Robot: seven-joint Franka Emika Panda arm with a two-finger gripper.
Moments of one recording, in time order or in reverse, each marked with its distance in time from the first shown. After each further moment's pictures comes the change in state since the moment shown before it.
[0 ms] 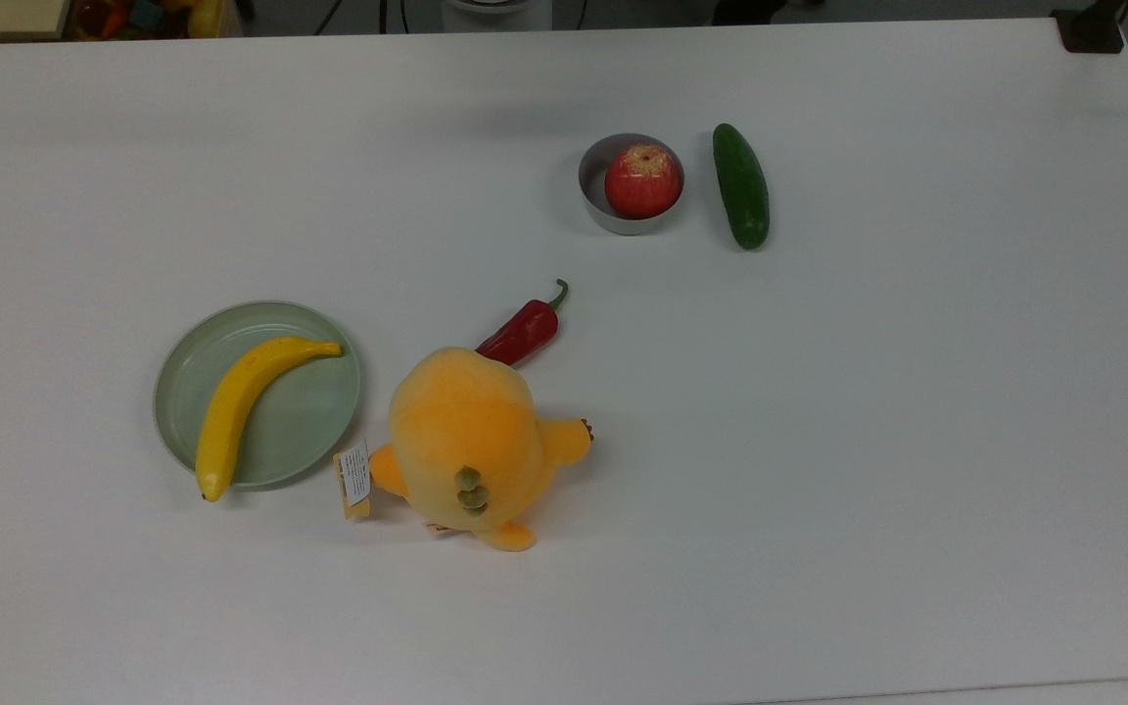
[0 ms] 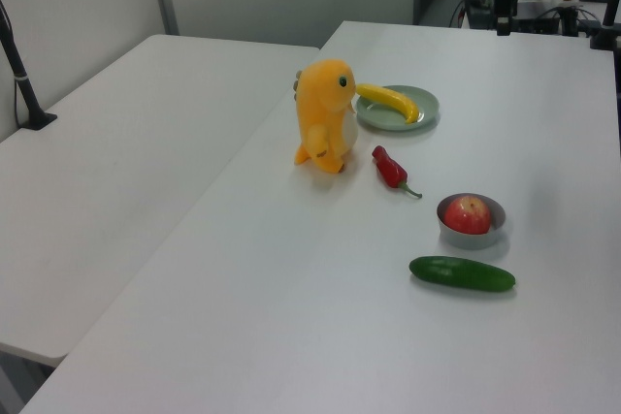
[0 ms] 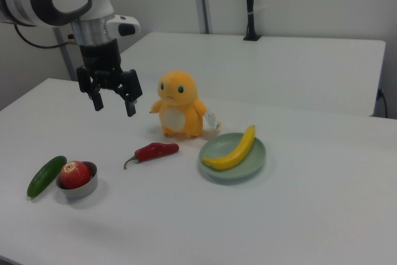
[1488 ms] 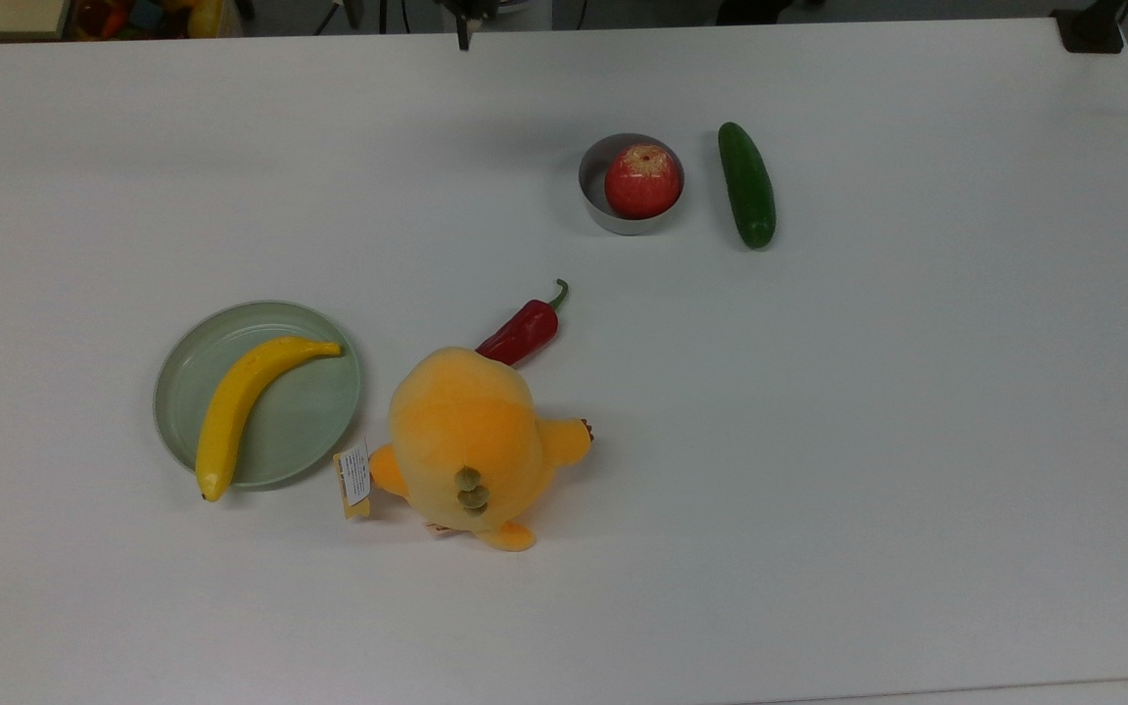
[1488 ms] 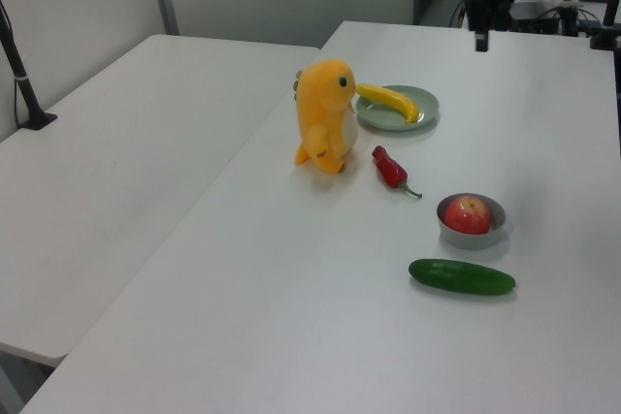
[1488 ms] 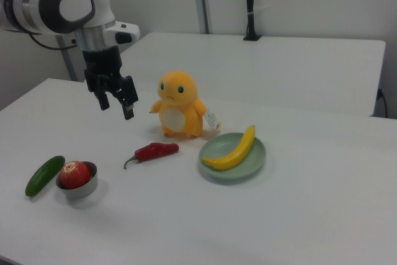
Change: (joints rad) arm 0.012 0.057 0.037 0.000 0.000 0.074 0.295
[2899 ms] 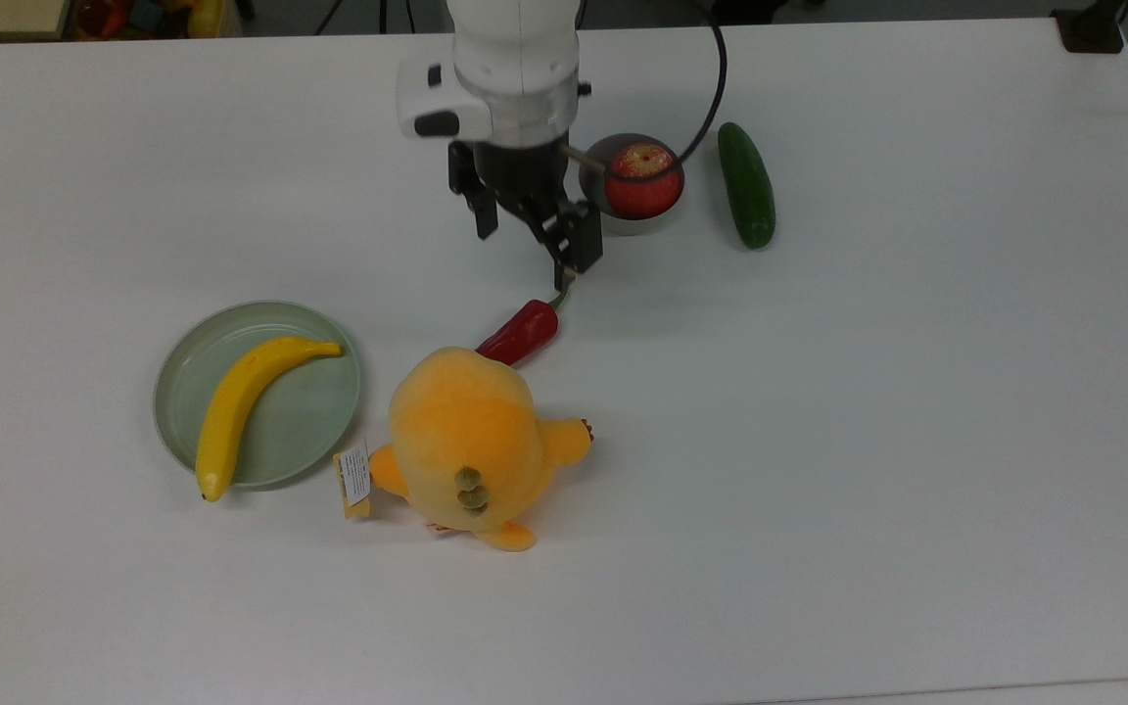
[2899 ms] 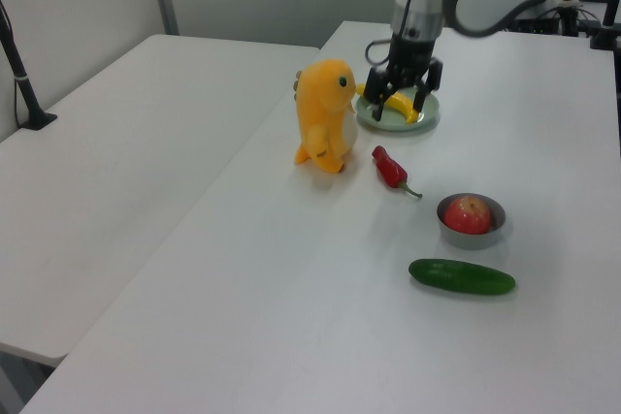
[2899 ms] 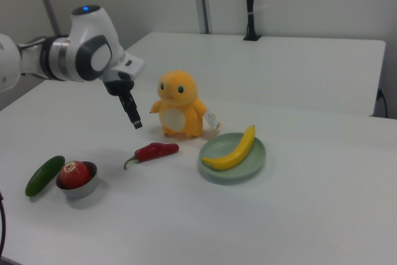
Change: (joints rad) arm 0.091 0.296 0.050 0.001 -0.007 0.536 0.640
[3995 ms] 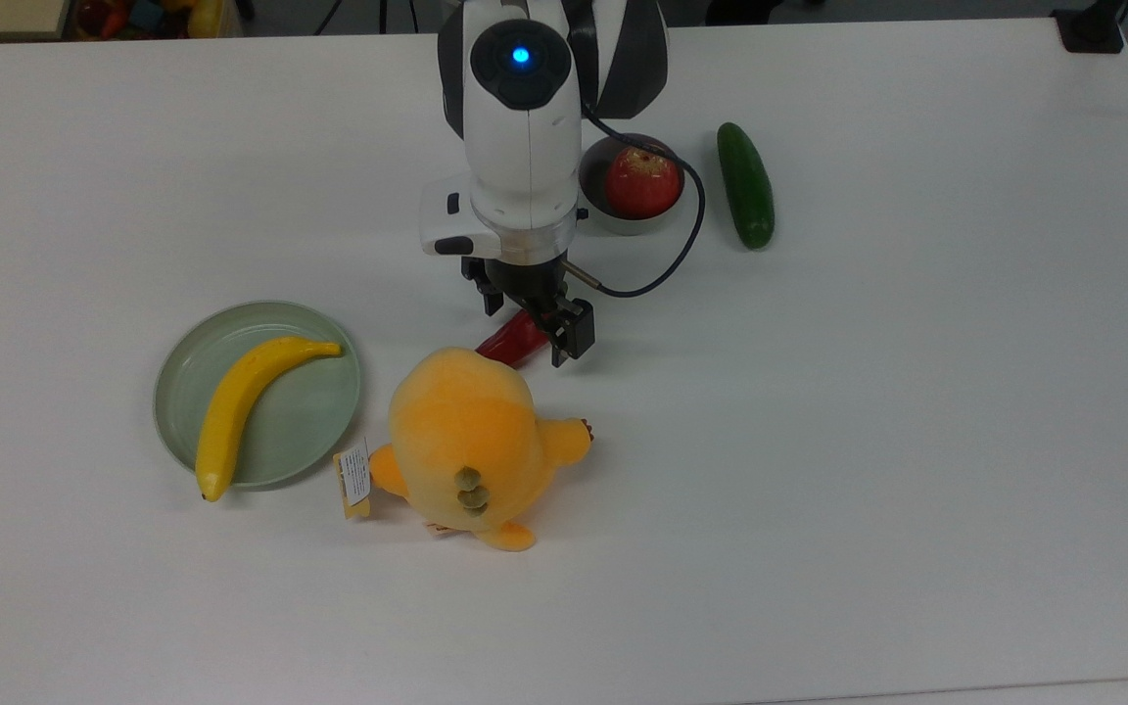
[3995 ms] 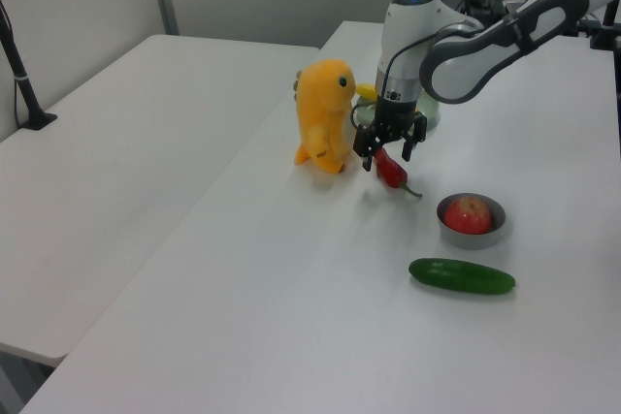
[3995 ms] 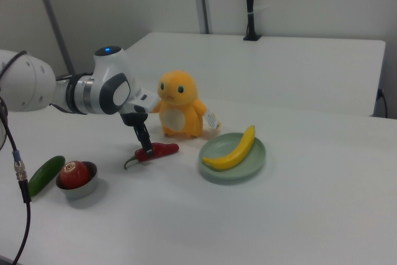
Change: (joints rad) arm 0.003 0.194 -0.005 0.001 -0.037 0.146 0.037
